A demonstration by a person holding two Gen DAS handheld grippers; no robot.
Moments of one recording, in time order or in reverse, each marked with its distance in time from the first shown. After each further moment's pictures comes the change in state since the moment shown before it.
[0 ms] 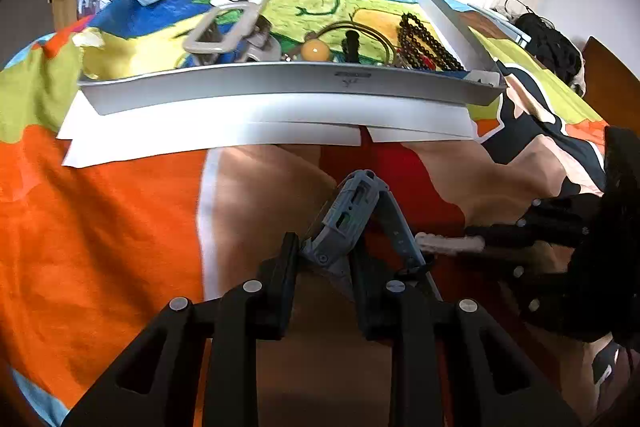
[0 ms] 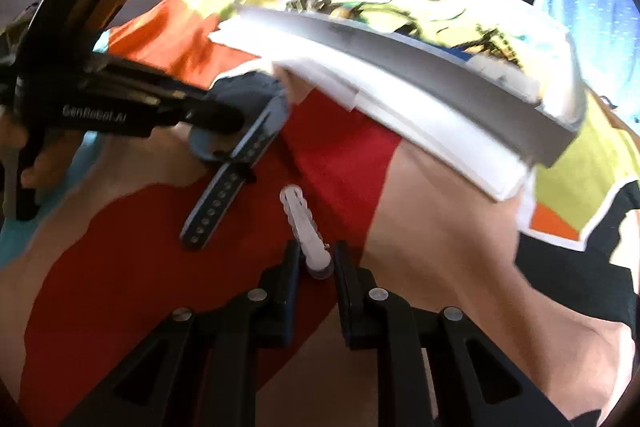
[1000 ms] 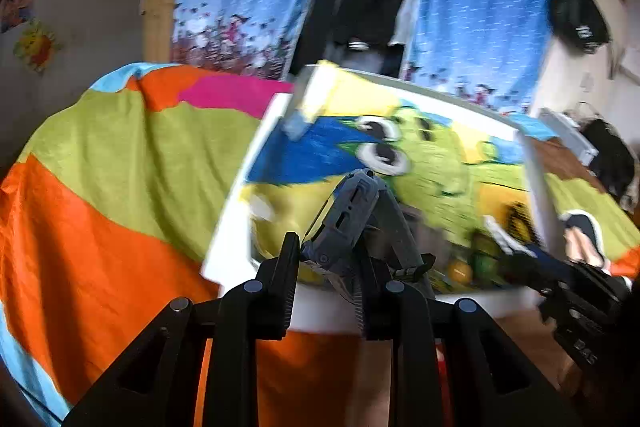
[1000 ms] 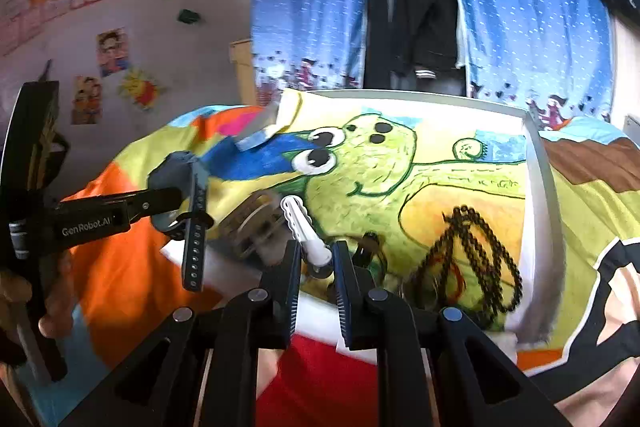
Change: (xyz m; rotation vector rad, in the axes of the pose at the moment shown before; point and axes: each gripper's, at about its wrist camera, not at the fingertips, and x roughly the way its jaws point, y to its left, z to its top) left arm -0.057 0.084 0.093 -0.222 -0.237 0.234; right arm -0.008 -0.024 0.129 0.316 -0.304 -0.104
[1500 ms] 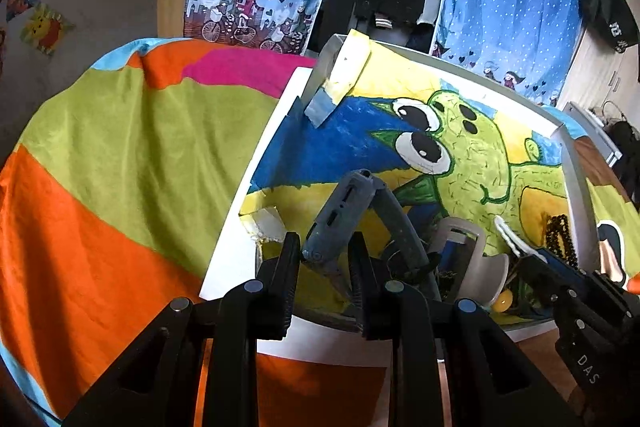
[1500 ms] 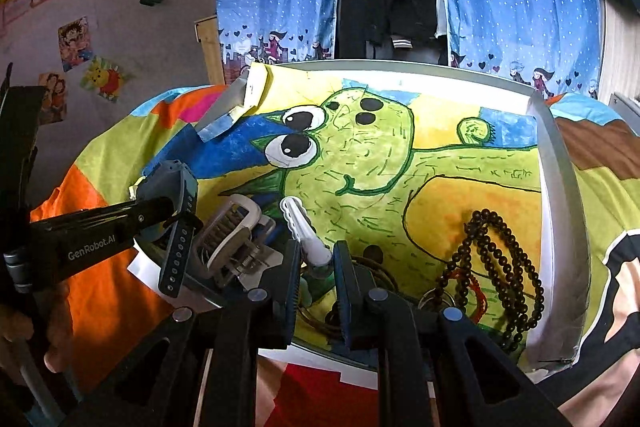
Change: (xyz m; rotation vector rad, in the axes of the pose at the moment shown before) left arm 0.036 0.012 0.008 -0.034 0.085 0.036; right arm 0.036 0.003 0.011 0.063 0.108 -0.086
